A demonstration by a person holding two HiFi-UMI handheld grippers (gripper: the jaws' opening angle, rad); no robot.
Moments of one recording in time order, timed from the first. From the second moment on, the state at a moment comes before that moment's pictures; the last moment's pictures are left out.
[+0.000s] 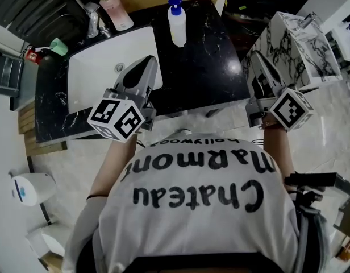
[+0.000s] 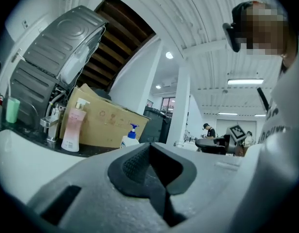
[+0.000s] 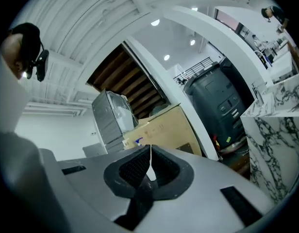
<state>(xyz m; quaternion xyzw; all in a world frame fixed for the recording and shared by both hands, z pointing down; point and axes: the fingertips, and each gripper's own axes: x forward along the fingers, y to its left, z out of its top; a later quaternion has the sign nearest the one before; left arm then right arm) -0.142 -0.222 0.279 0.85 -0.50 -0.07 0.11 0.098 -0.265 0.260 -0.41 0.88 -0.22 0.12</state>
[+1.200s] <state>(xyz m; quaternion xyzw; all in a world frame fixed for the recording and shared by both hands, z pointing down) -0.058 -0.004 0.323 0.76 -0.64 -0.06 0.13 0.173 -0.104 0.347 -0.35 0.91 -0.20 -0.06</state>
